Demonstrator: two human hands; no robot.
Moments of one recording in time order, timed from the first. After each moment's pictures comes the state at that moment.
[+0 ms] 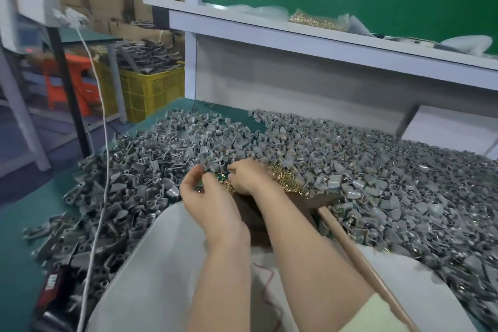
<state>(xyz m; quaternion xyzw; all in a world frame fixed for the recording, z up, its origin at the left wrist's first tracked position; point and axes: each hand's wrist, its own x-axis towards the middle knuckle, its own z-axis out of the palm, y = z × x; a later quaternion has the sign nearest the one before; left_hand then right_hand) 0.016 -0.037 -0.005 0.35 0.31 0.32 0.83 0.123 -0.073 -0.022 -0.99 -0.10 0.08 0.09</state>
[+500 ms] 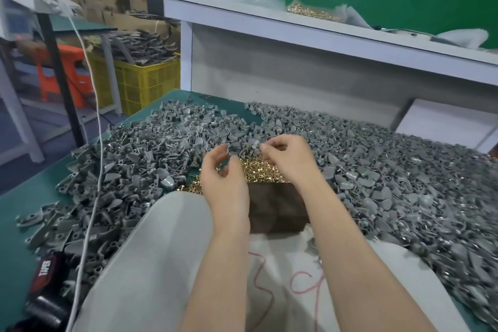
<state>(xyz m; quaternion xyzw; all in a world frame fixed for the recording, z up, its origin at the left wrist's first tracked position) 0.016 -0.050 -0.008 0.51 0.18 0.28 0.80 0.077 -0.141 0.022 -0.87 -0.08 -0.07 0.47</state>
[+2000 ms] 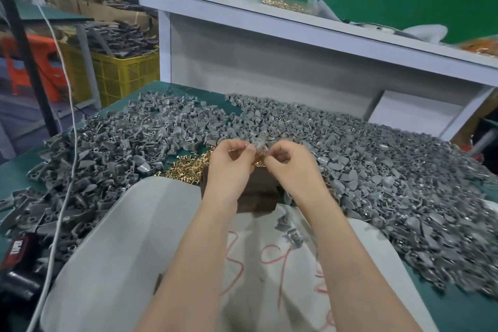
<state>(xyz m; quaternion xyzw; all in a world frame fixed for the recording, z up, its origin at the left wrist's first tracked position) 0.007 -0.076 0.001 0.57 0.07 0.08 0.82 0.022 -0.190 0.010 -0.89 -0.07 -0.13 0.44</state>
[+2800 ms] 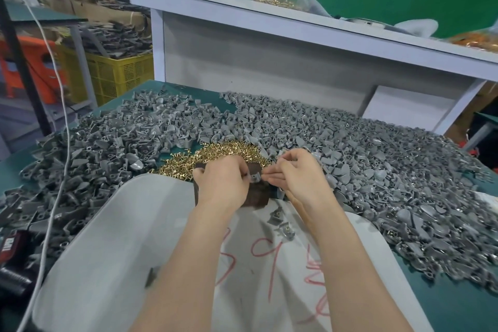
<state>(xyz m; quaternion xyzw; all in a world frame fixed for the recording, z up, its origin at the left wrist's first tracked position) 0.008 -0.075 -0.020 0.94 0.04 0.12 0.33 0.008 -0.208 0.003 -0.78 0.03 -0.04 0.62</state>
